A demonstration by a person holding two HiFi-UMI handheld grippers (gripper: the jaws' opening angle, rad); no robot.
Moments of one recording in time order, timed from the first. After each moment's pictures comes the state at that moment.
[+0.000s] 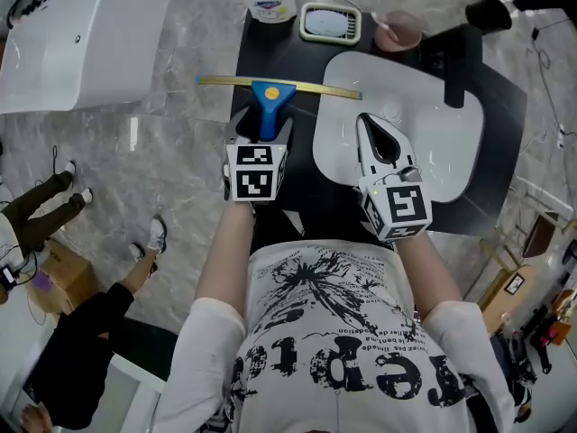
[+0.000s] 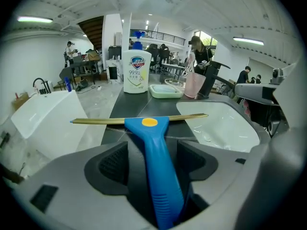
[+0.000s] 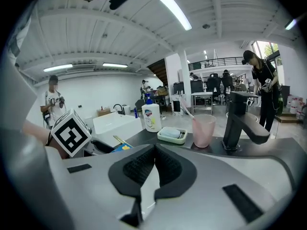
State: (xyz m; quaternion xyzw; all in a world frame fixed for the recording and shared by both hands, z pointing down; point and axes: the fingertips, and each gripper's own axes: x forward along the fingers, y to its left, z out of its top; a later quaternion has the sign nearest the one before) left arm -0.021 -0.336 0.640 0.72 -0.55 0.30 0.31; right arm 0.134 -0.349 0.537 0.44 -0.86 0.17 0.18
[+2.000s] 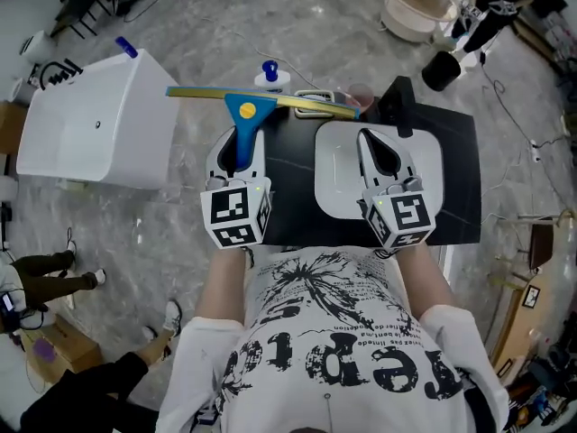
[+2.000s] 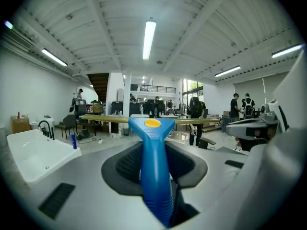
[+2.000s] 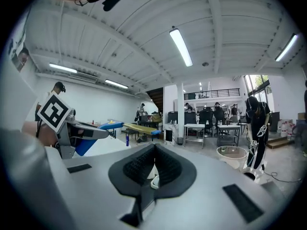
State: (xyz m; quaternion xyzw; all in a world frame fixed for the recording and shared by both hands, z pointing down) left arm -0.061 -0.339 0.334 0.78 -0.61 0.09 0.09; right arm 0.131 -0.326 0.326 0.51 -0.86 0.04 0.07
